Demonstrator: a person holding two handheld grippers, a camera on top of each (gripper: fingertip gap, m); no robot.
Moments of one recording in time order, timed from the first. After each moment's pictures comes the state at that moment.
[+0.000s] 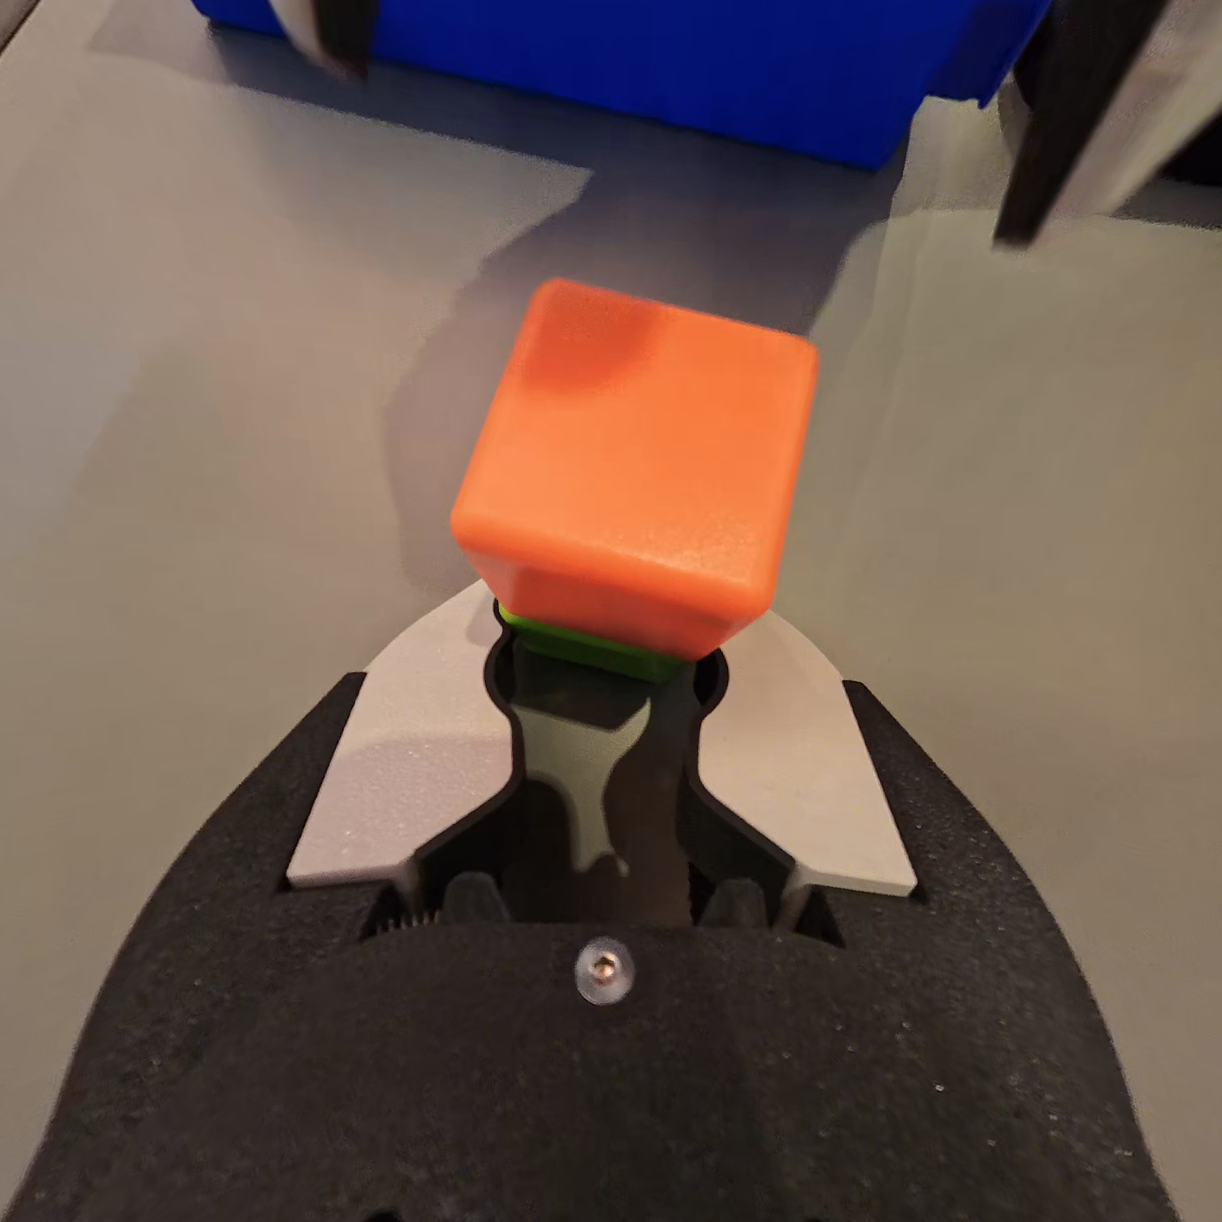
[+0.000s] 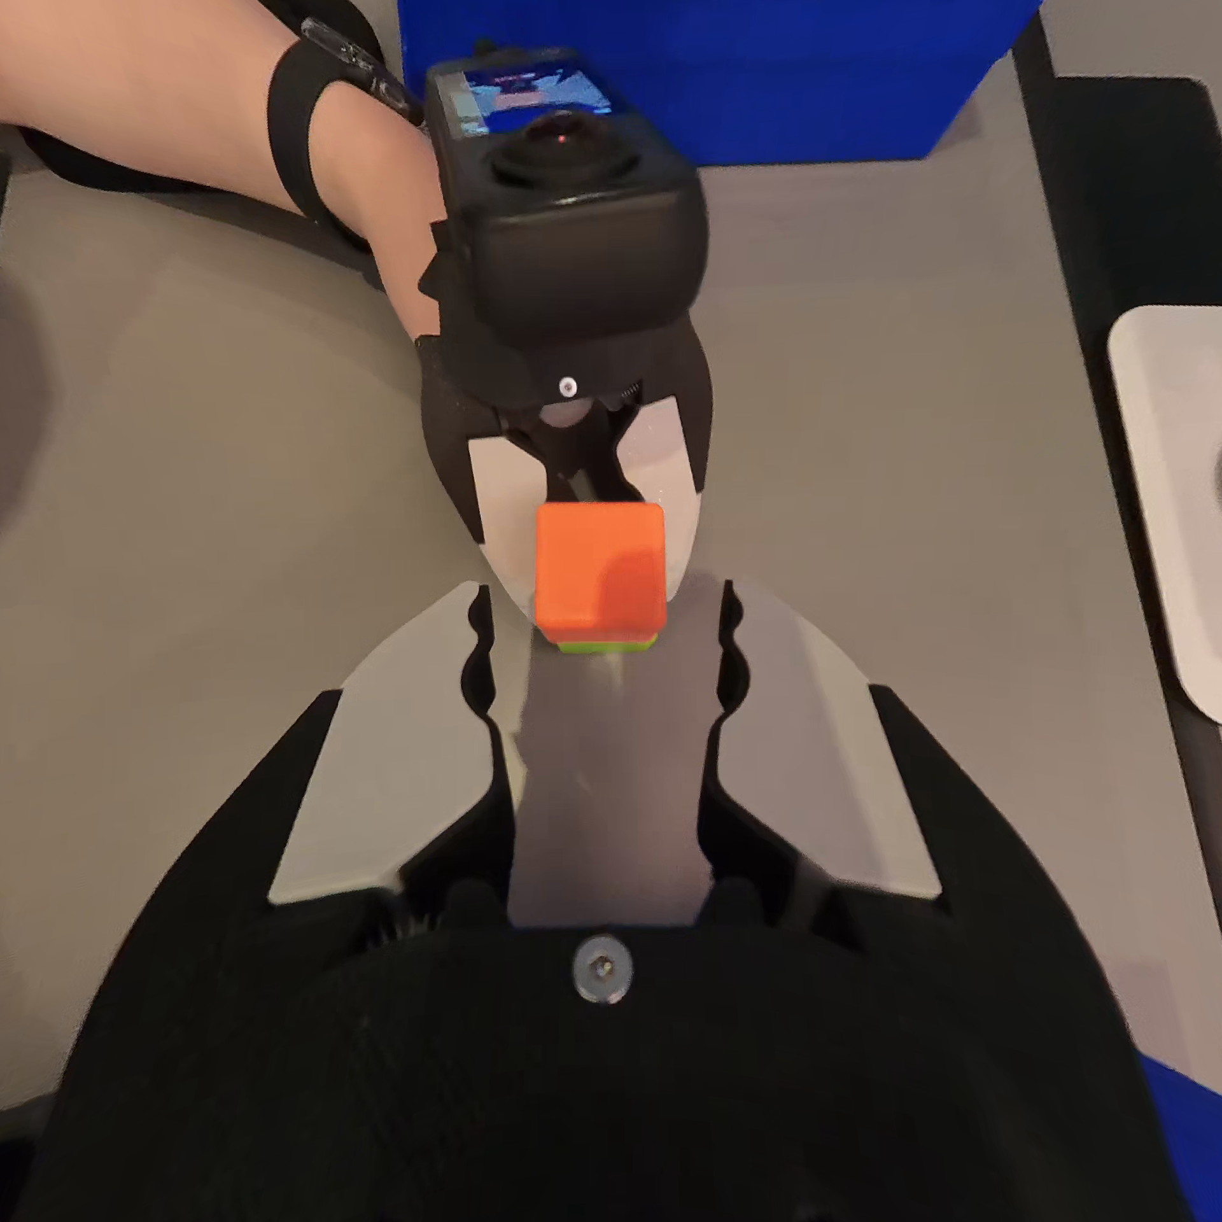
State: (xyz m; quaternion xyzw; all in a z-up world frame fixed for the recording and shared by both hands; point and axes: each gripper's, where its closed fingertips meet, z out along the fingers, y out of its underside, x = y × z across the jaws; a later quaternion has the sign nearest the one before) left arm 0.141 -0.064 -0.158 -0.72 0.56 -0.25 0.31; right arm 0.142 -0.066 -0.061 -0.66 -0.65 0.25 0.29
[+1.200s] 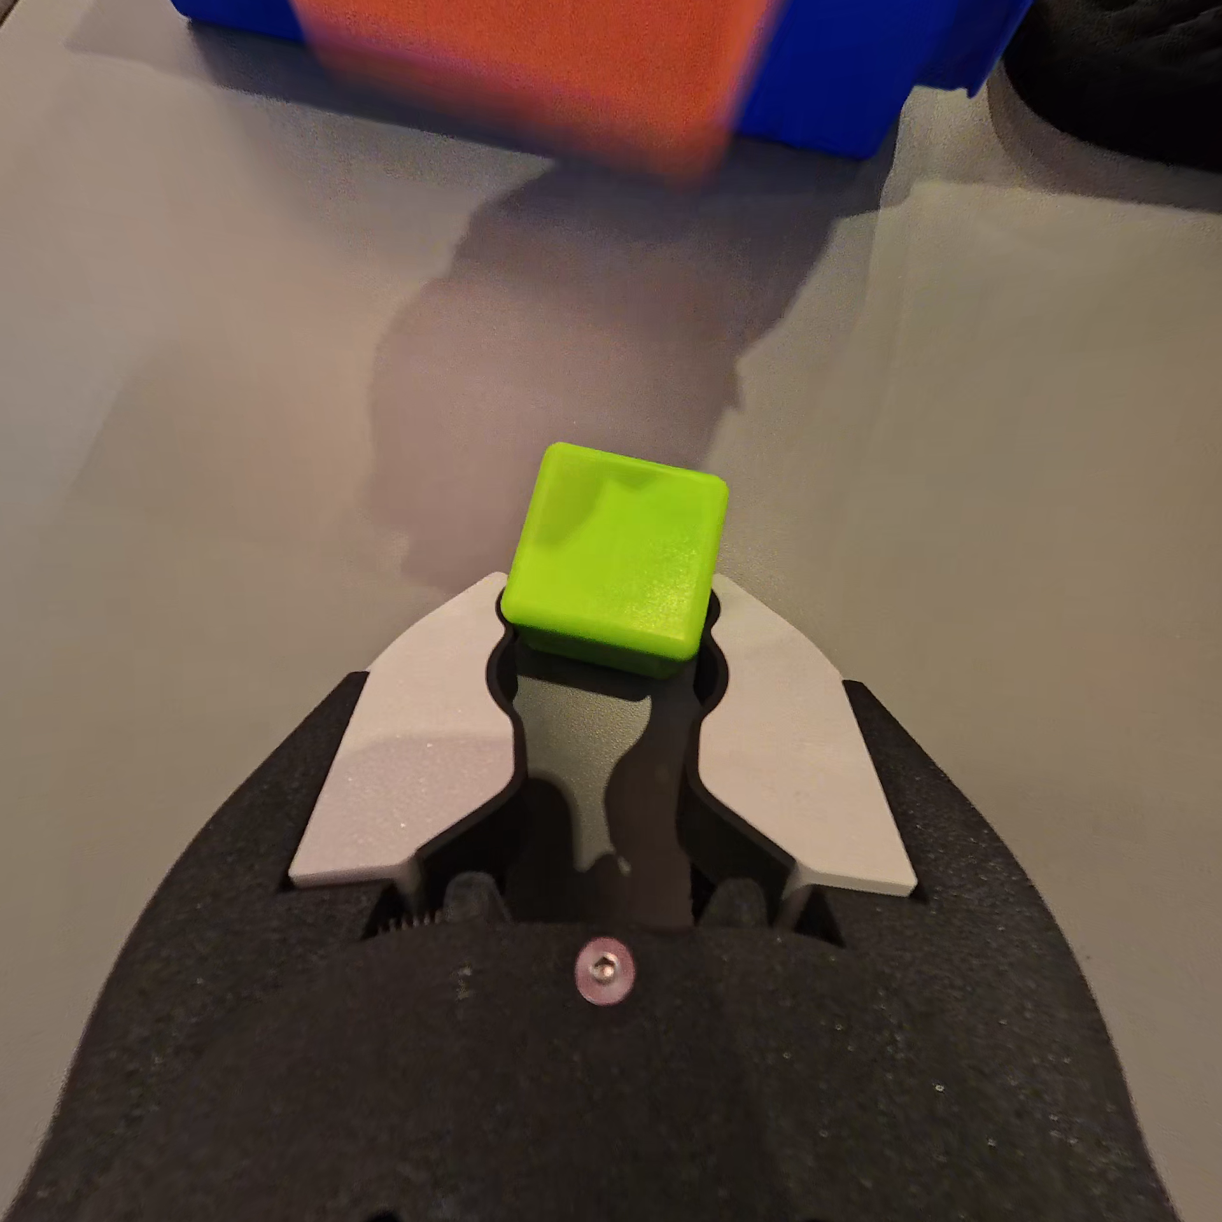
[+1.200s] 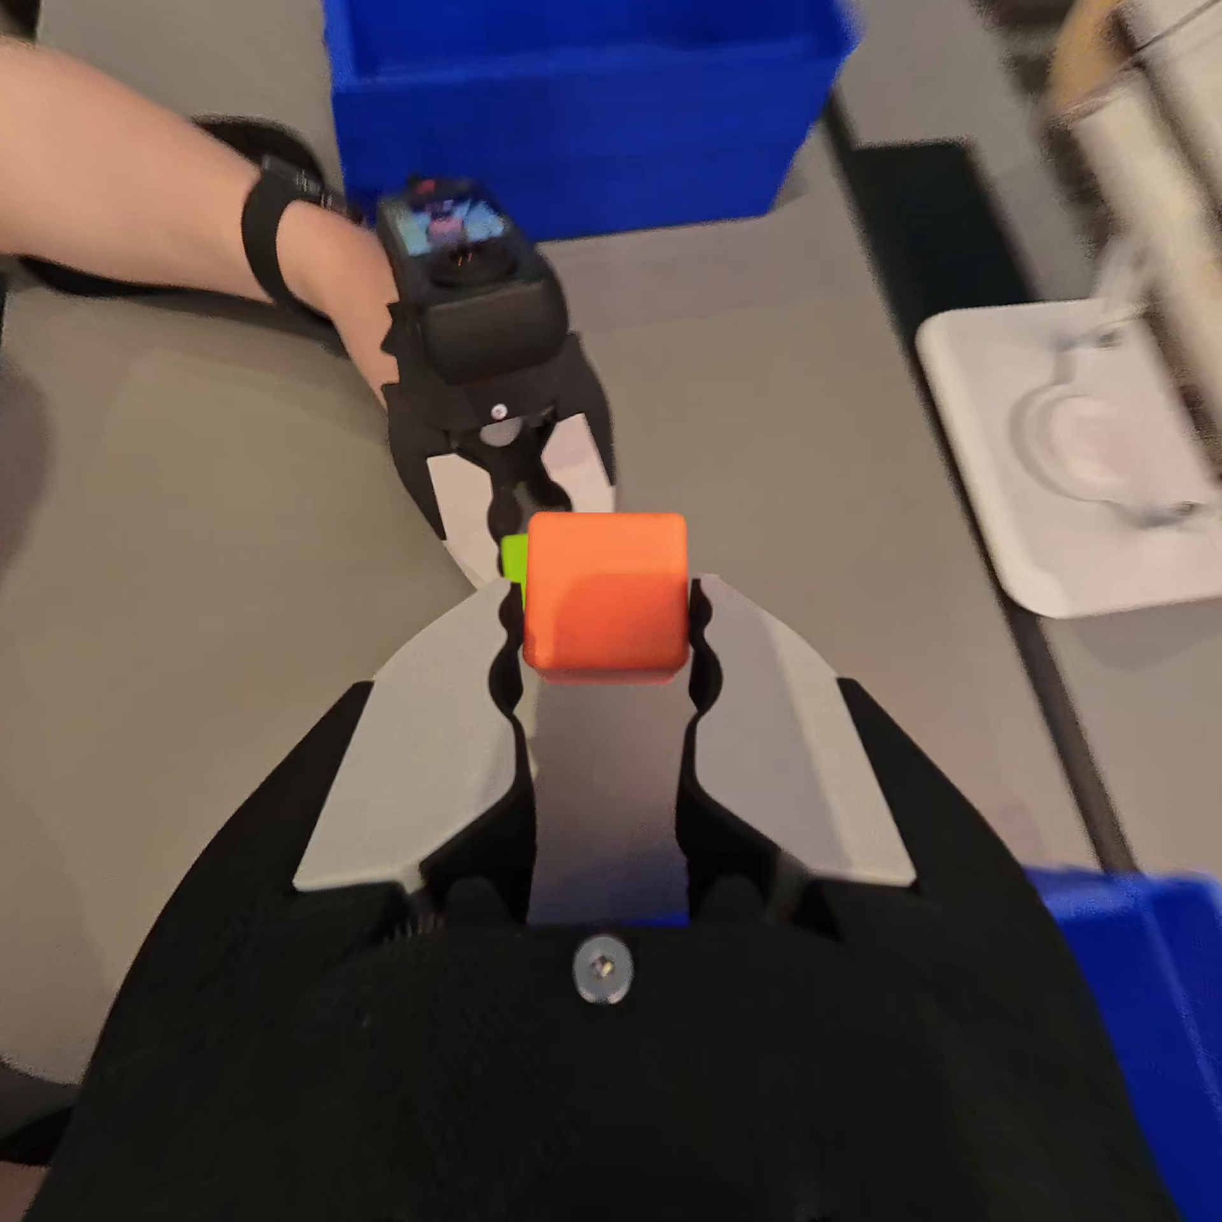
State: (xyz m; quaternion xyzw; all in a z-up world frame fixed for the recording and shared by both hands) left arm 0.142 -0.065 -0.159 -0.72 0.57 -0.25 0.31; right arm 0.172 -0.050 -0.018 -0.68 -0.61 0.24 0.33
